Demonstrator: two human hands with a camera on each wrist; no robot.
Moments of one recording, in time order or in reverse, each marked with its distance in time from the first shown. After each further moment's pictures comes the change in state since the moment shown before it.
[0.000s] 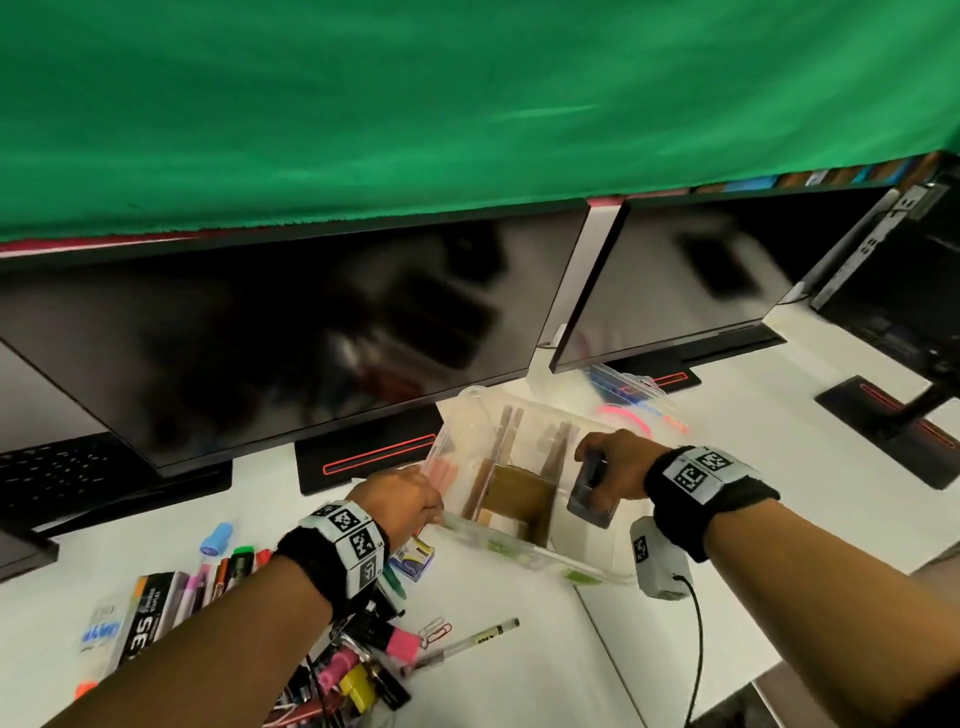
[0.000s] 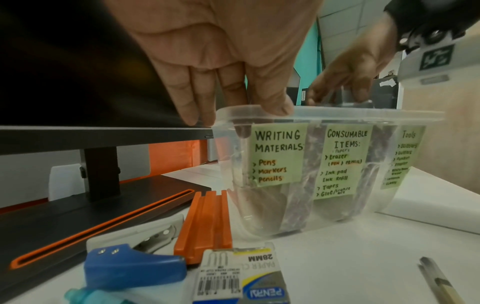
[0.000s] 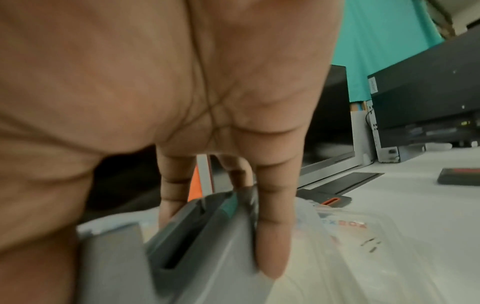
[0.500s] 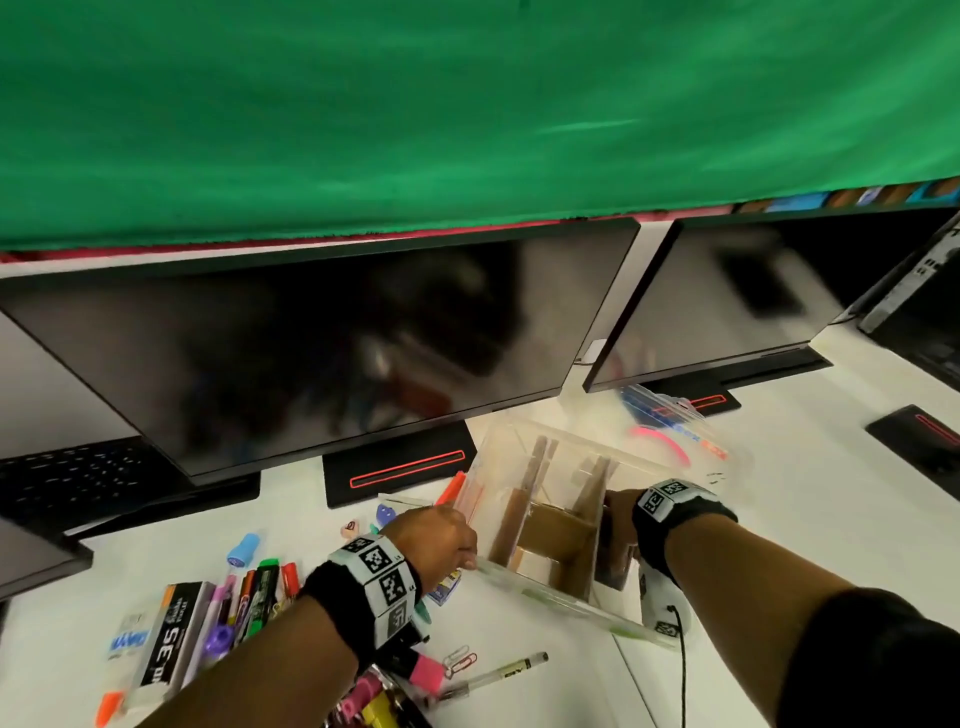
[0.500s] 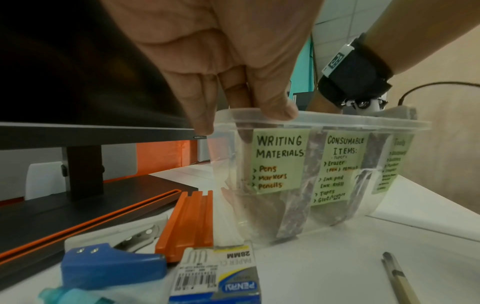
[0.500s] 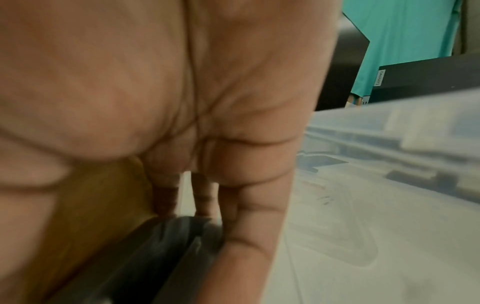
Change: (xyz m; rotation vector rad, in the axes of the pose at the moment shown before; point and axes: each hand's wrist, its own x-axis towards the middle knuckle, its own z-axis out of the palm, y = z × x) left_hand -0.008 0.006 0.002 -0.075 -0.088 0.062; right_hand 0.084 0.013 0.045 -0.179 -0.248 0.160
